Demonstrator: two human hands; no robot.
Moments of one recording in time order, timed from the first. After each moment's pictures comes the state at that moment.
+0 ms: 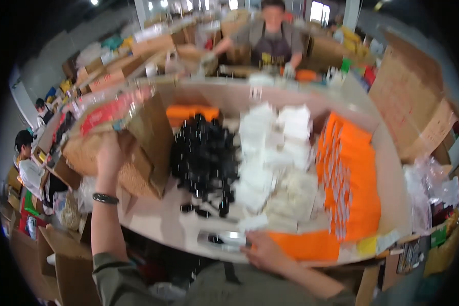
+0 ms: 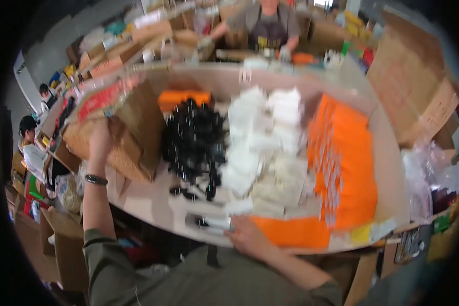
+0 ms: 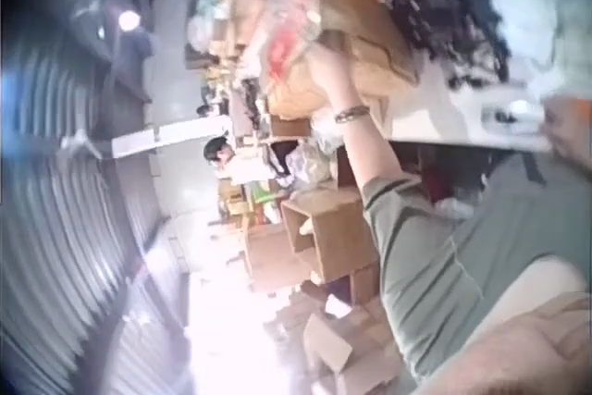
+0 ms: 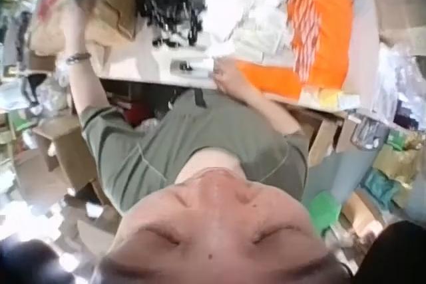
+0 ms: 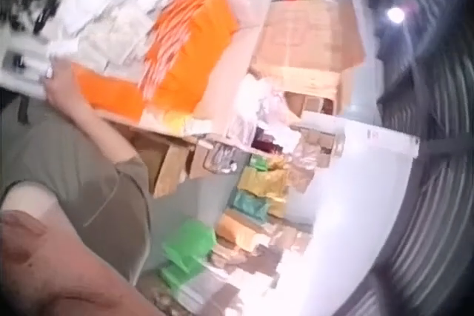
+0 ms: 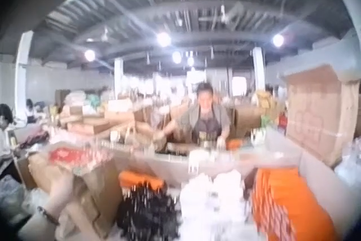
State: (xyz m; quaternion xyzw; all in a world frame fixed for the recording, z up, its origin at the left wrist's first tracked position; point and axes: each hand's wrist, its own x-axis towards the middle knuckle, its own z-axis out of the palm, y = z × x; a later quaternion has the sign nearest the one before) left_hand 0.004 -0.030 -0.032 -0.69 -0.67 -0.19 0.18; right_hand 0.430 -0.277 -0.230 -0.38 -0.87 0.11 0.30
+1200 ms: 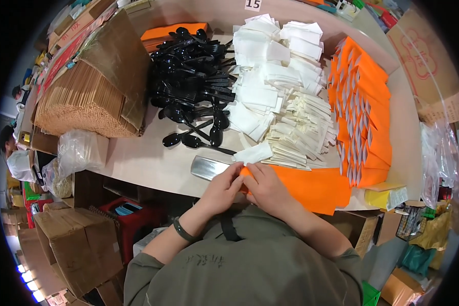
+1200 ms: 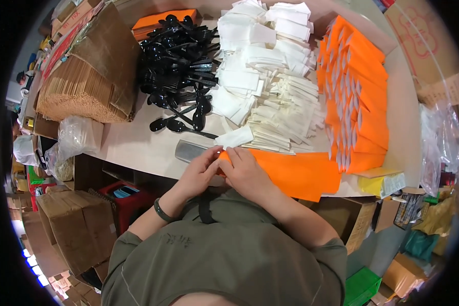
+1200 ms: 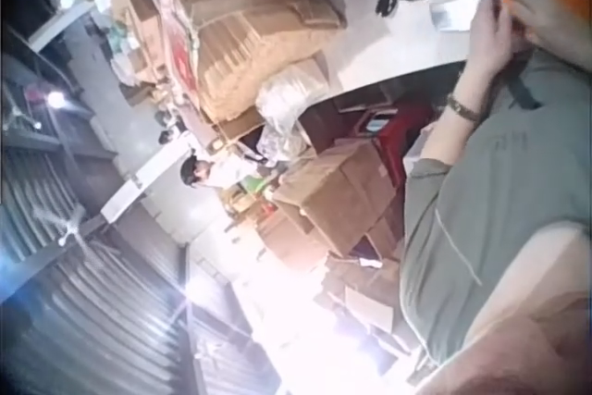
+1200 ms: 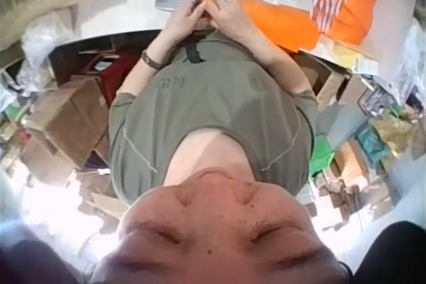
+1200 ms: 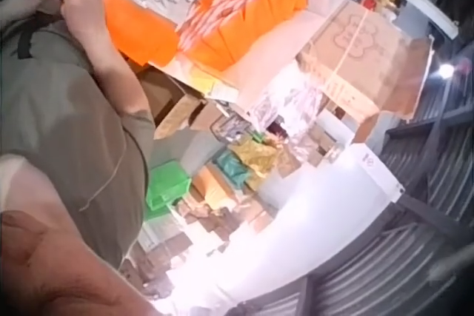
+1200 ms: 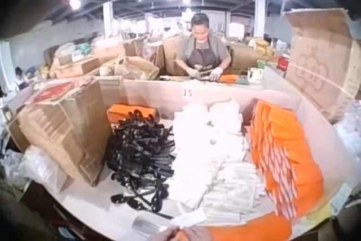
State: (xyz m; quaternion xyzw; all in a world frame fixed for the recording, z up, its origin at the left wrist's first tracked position) left_hand 0.230 -0.242 -0.215 -0.58 -0.45 -0.25 -0.64; right_hand 0.419 -0.274 -0.202 -0.46 -0.85 0.15 0.23
